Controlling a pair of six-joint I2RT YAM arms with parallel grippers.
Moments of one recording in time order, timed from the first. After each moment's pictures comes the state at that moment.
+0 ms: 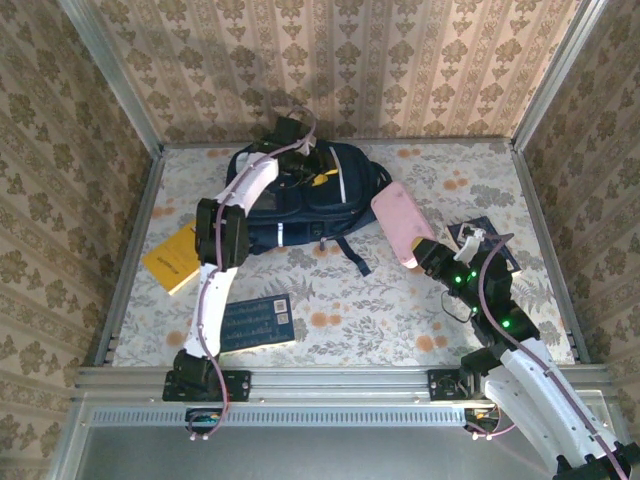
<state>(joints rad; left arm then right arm) -0.40 2.50 2.30 -0.68 0.64 -0.73 0.30 0.54 0.43 -0.12 -0.16 0.88</state>
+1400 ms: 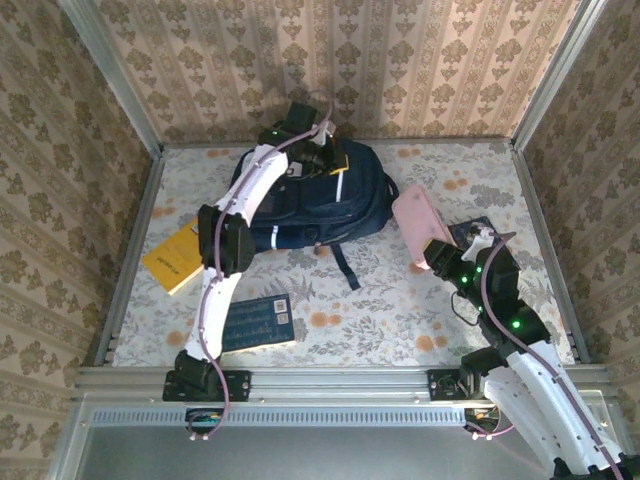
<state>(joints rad) -0.49 2.40 2.45 -0.89 0.61 -0.58 0.27 0.54 0.55 -0.36 -0.03 0.71</state>
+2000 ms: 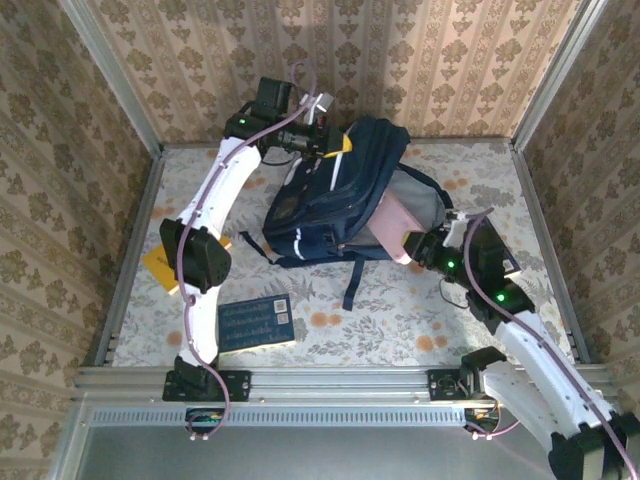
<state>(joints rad) -0.46 2.12 2.30 -0.82 1.03 -0.50 0.26 0.79 0.58 -0.17 -0.35 0.74</state>
